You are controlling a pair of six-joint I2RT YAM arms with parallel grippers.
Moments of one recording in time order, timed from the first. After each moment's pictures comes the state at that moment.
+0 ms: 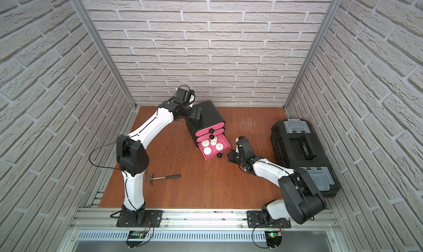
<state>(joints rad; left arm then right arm) -0.47 2.05 1.97 -0.74 -0.06 -0.14 0.37 1.43 0.59 -0.01 -0.15 0.67</state>
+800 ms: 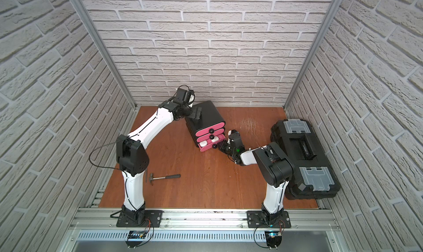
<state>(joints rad) -0.47 2.05 1.97 -0.73 -0.06 -0.14 0.37 1.88 0.76 0.52 -0.24 0.92</state>
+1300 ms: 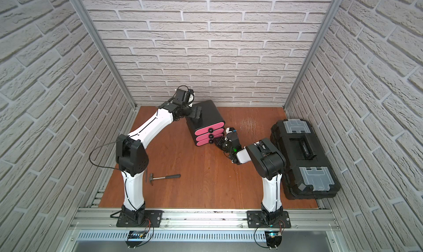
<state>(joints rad) -0.46 2.04 1.92 -0.64 -0.05 -0.15 0.39 2.00 0.82 0.72 -0.24 1.05</state>
